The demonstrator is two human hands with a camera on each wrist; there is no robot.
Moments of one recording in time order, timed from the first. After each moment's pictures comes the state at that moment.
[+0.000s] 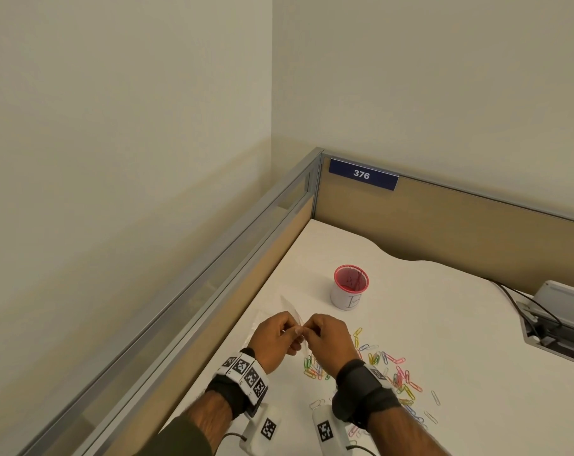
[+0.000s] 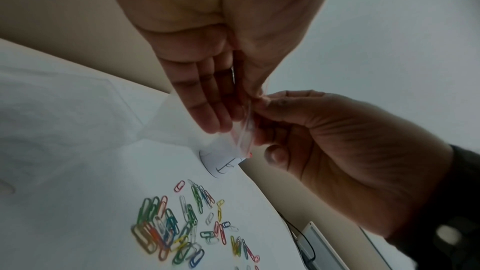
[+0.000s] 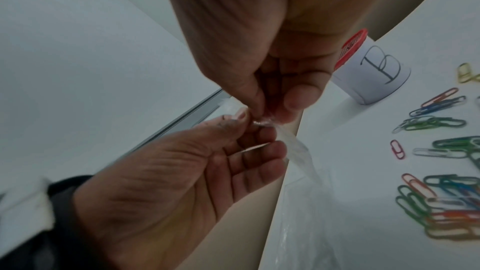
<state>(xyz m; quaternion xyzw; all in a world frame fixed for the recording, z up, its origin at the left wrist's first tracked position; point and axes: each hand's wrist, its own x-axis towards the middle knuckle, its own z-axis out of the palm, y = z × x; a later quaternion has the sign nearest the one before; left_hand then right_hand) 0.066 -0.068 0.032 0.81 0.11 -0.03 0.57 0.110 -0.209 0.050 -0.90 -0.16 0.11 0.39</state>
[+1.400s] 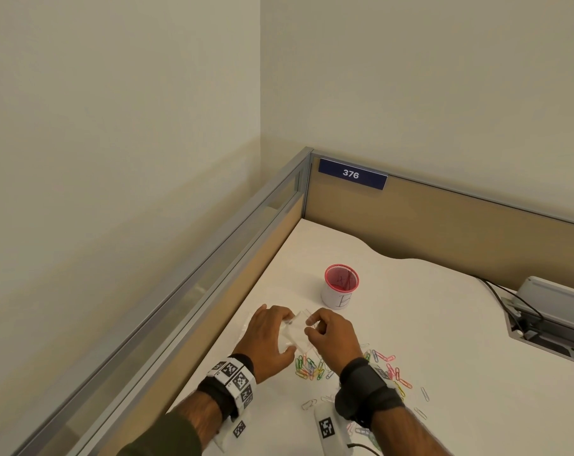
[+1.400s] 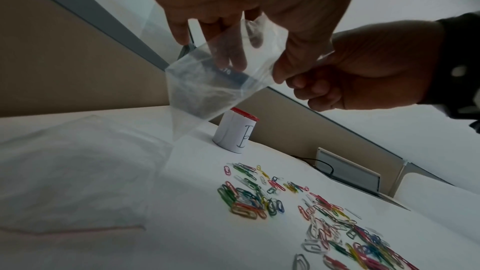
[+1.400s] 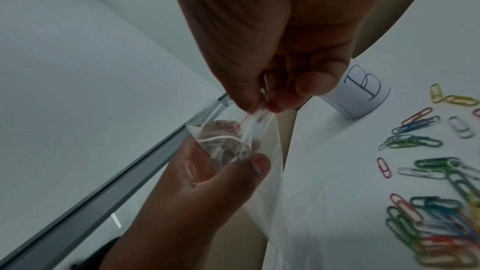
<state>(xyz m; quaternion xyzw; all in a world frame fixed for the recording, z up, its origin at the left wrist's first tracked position) 0.067 -0.063 0.015 0.94 0.00 0.01 0.34 0.120 -0.228 0.050 -0.90 -0.11 0.09 0.41</state>
